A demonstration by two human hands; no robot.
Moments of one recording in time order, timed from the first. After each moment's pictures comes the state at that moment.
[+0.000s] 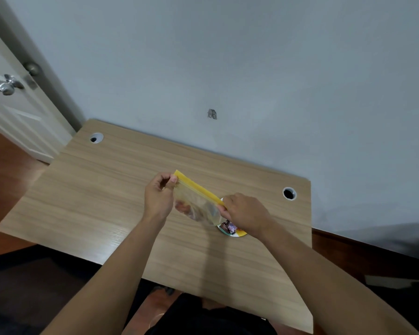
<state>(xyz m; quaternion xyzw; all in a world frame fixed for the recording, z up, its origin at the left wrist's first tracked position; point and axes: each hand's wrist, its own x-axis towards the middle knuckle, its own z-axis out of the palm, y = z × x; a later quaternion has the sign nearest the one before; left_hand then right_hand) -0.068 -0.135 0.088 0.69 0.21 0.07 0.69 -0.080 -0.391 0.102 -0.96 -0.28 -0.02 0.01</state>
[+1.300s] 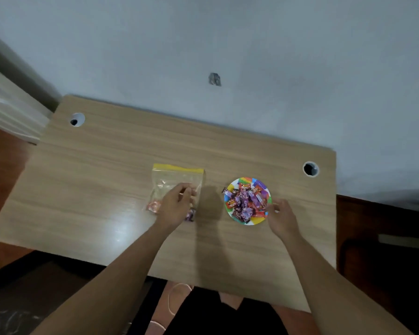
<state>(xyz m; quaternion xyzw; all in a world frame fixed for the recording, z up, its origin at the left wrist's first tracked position) -0.046 -0.130 -0.030 0.79 0.14 -0.16 0.58 -0.086 -0.454 -0.050 -0.84 0.34 0.16 0.38</state>
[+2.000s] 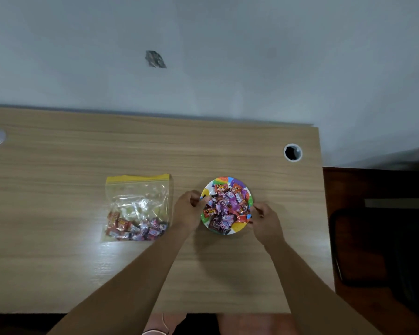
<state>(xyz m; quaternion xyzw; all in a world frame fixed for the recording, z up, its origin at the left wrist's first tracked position) -0.011 -0.251 -0.125 0.83 0.16 -0.28 0.46 -0.100 -0.478 -0.134 -0.75 0.41 0.14 0.50</state>
